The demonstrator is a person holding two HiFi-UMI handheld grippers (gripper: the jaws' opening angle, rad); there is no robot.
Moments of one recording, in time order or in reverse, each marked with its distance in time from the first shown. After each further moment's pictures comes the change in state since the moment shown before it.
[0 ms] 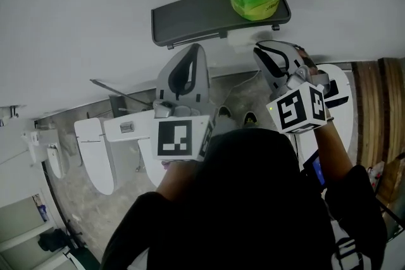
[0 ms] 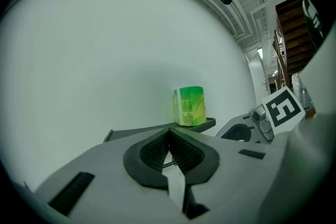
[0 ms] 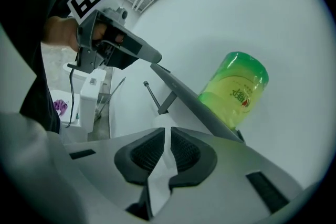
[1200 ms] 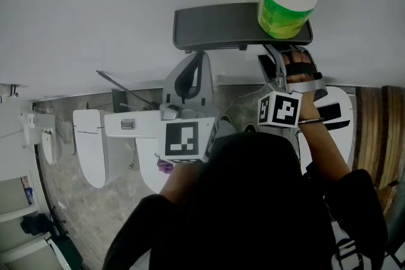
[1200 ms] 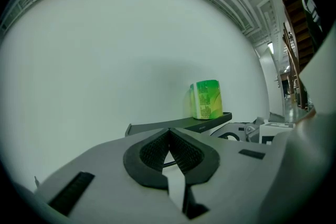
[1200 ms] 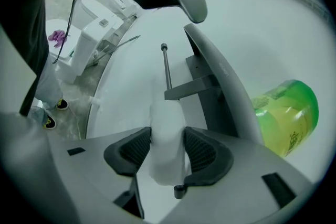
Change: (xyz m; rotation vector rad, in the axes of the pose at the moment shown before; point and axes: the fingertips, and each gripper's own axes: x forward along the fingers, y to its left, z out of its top) left arm -0.004 0.036 -0.014 -0.026 0.003 0.129; right arm 0.070 0.004 -0.025 -0.529 0.236 -0.122
